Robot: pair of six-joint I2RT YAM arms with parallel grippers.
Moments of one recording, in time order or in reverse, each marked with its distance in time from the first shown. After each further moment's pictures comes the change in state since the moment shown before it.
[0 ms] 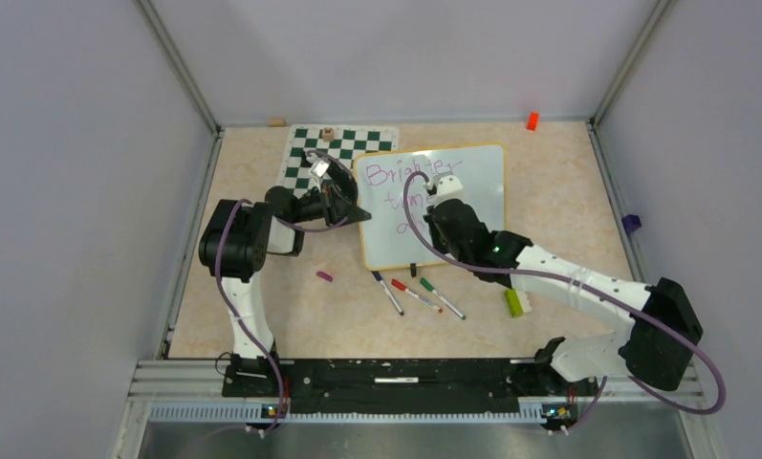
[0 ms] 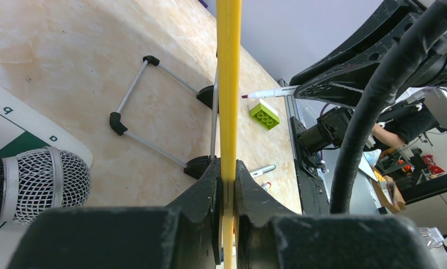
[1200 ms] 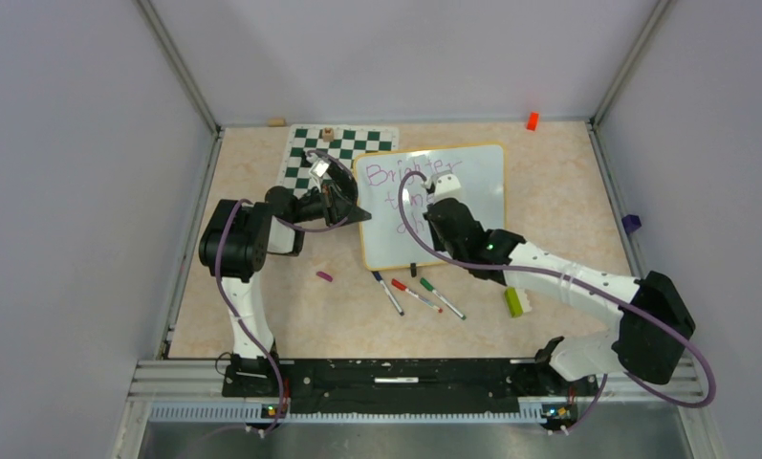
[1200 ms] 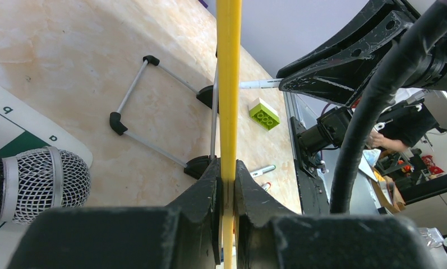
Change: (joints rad) left arm -0.001 0.000 0.000 0.000 0.000 -0.002; right arm -0.011 0.036 0.000 0.031 0.070 -0.027
